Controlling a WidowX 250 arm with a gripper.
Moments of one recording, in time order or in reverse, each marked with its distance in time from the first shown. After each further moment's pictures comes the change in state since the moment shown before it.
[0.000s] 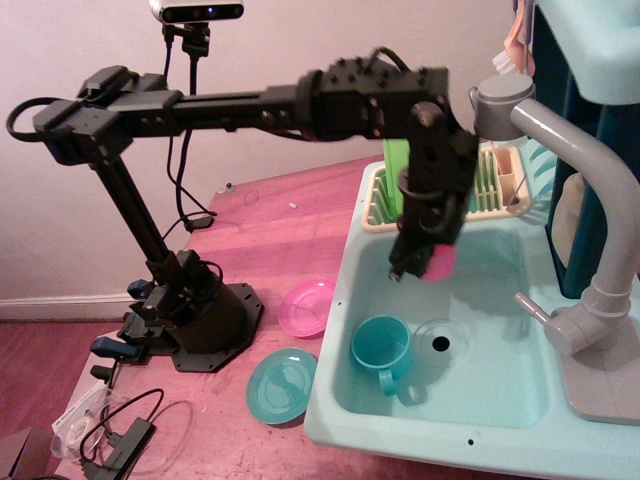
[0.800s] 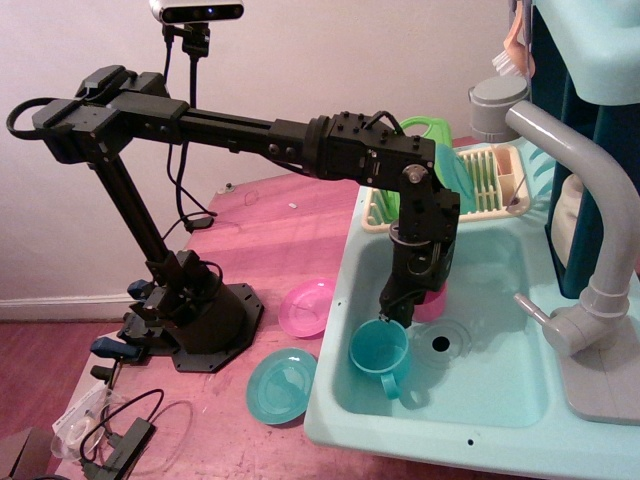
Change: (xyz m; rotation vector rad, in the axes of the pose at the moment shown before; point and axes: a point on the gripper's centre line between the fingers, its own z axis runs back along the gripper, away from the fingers) arm -0.008 -0.017 -0.049 -0.149 -0.040 0.006
